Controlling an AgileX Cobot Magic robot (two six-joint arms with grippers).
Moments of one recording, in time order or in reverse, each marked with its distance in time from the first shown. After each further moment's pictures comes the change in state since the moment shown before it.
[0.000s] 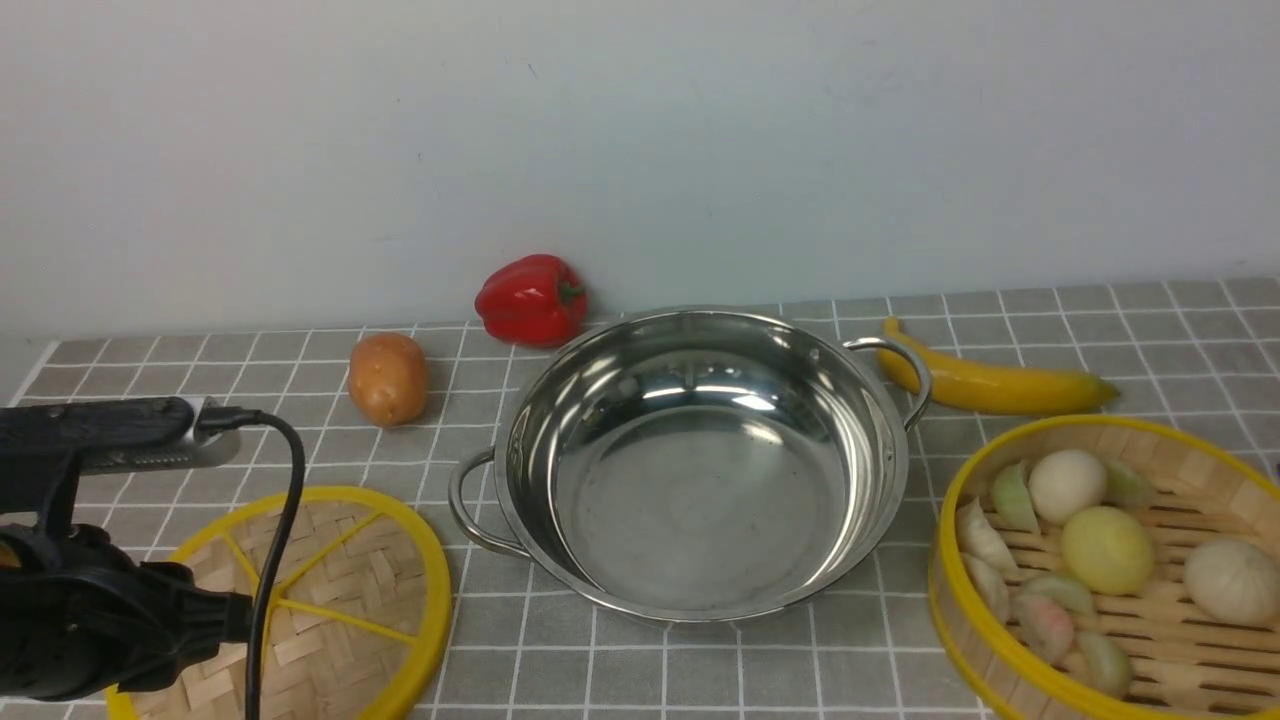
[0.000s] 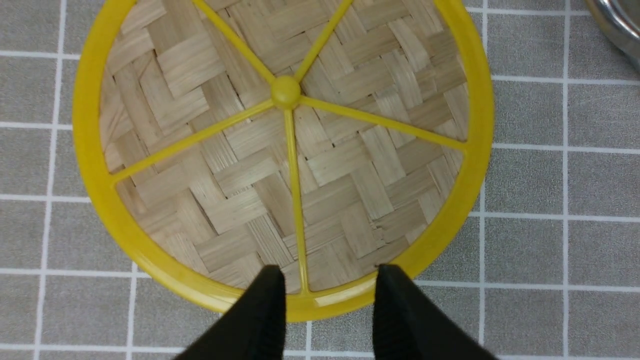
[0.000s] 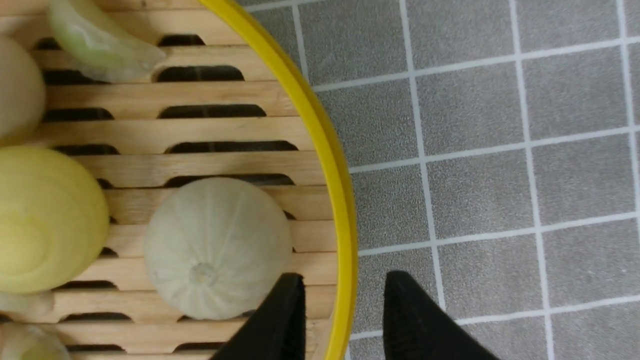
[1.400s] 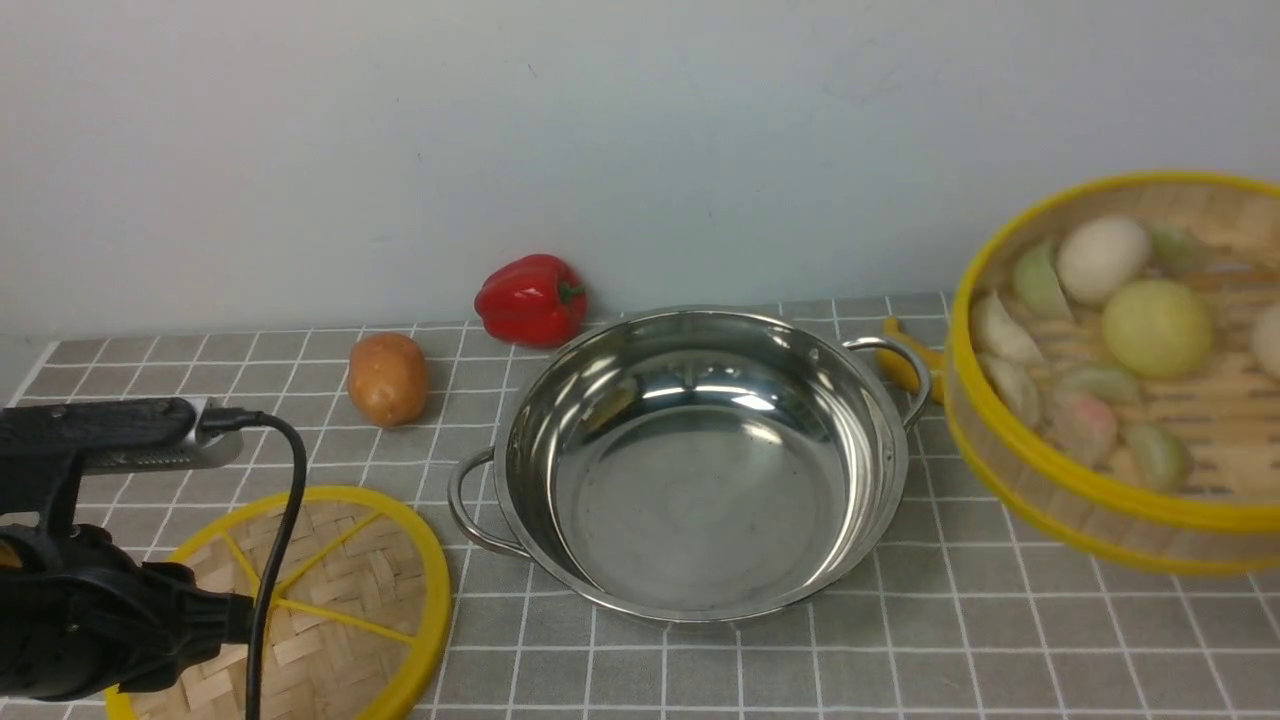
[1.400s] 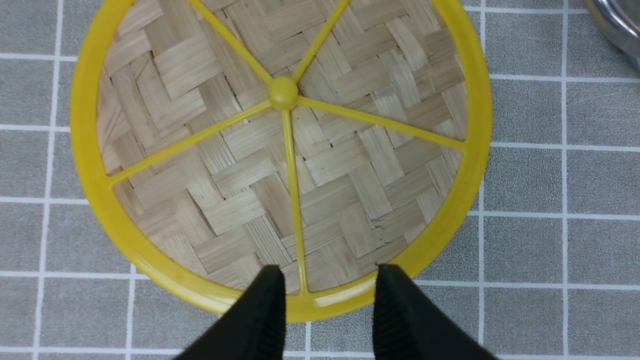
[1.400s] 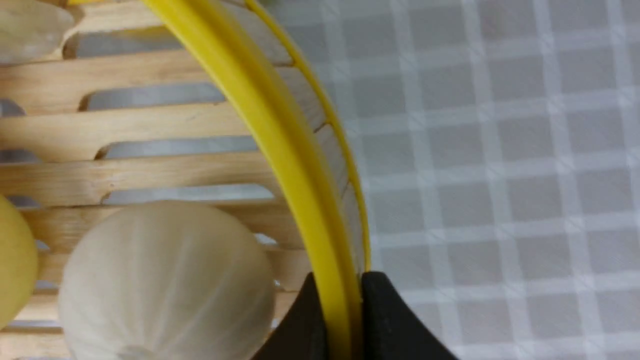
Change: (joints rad) right arm 0.005 -0.023 -0.462 0.159 0.349 -0.077; left arm 0.000 0.002 0.000 -0.003 0.000 0.008
